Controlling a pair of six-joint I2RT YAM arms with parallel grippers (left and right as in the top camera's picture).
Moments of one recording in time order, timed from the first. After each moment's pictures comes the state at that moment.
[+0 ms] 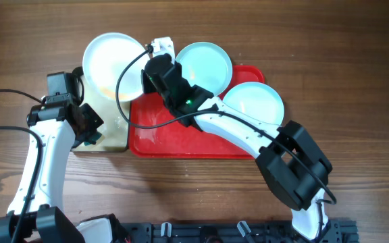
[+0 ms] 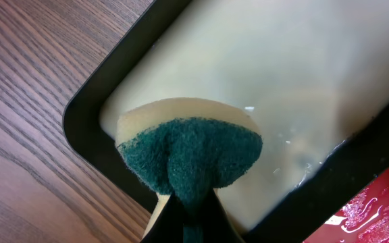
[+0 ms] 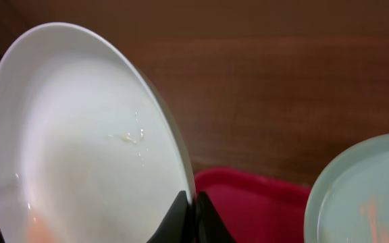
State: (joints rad) left arm 0.17 1.42 0.99 -0.89 -0.14 -0.53; right arm 0.82 2.05 1.48 0.08 0.27 0.45
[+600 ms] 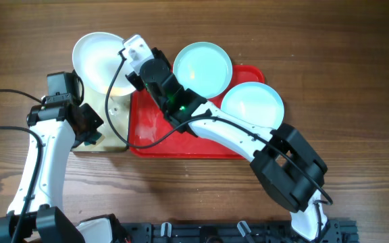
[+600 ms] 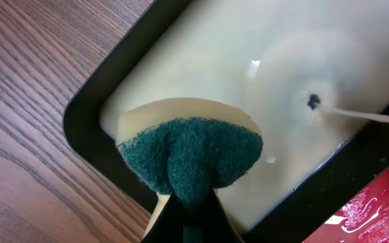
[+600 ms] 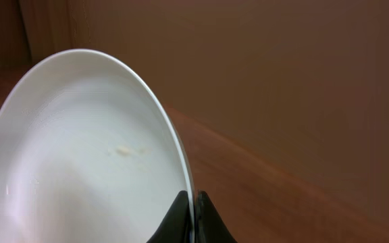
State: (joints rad) left arm 0.17 1.42 0.99 -0.89 -0.14 -0.53; right arm 0.87 2.06 1.48 0.39 0.32 -0.17
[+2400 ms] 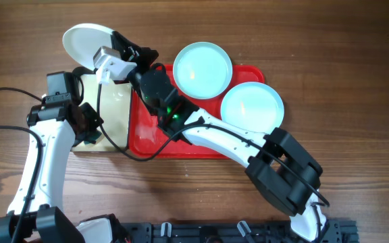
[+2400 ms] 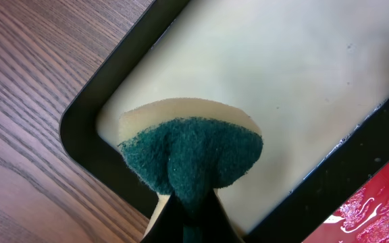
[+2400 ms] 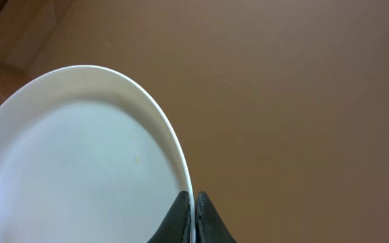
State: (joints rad) left arm 0.17 1.42 0.99 -0.88 -0.14 -0.51; right arm 0.92 2.07 1.48 0.74 0.37 -0.79
